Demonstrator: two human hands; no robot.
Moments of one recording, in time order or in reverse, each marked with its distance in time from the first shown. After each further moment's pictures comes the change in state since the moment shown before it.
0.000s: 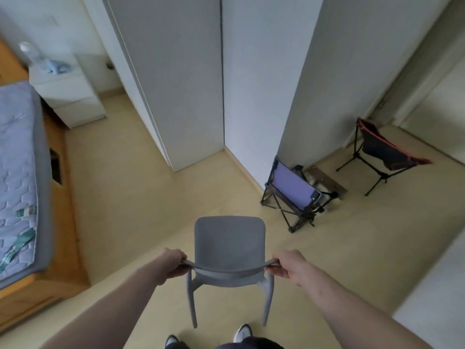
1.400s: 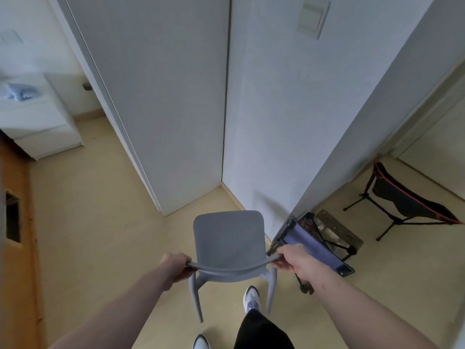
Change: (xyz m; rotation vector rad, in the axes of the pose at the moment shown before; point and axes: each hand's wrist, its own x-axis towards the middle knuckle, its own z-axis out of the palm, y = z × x) left_hand 0.207 0.309 -0.076 0.039 -0.059 0.049; right_hand 0.165 -0.335 0.122 0.018 0.086 -0.072
